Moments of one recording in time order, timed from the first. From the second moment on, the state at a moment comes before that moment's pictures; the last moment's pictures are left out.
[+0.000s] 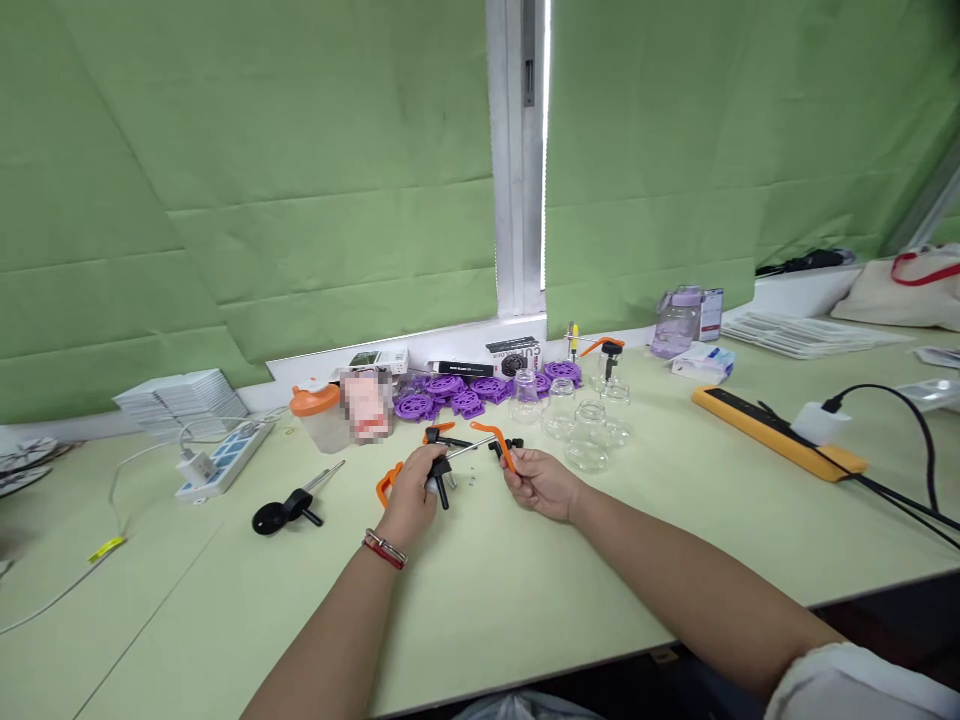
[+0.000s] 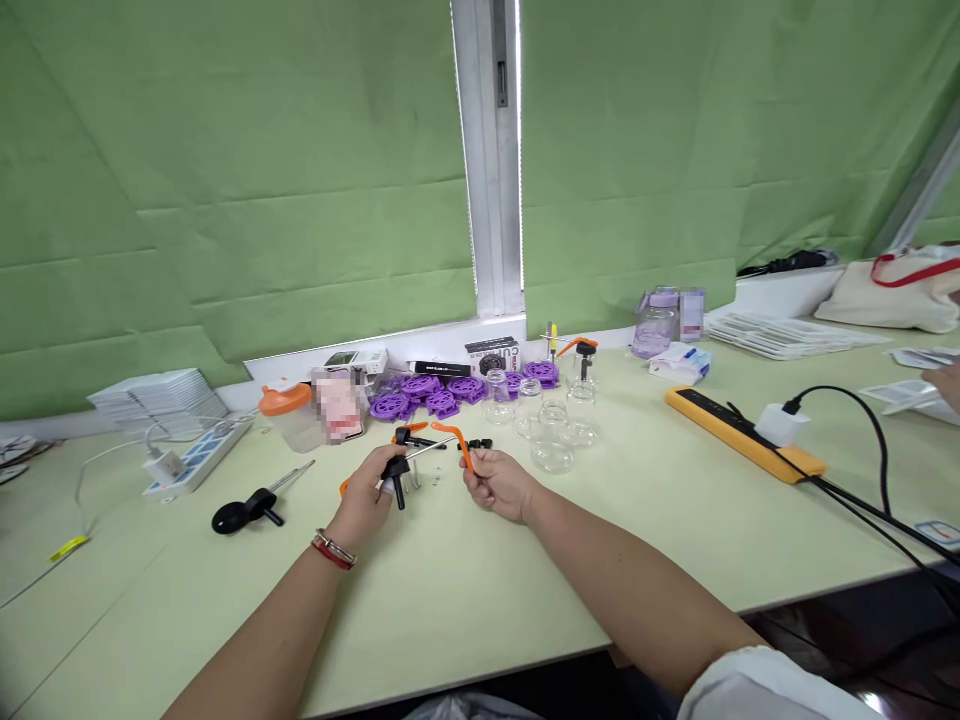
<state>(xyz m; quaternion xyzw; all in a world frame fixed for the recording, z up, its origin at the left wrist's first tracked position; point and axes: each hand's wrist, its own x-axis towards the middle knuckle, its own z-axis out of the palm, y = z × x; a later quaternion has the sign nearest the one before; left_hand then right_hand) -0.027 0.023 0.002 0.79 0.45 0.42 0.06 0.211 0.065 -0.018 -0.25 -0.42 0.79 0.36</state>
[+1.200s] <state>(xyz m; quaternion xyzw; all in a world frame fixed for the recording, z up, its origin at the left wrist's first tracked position) -0.008 0.018 -0.001 0.67 0.47 0.45 0.36 0.207 0.054 -0.014 -0.25 -0.50 0.78 0.27</state>
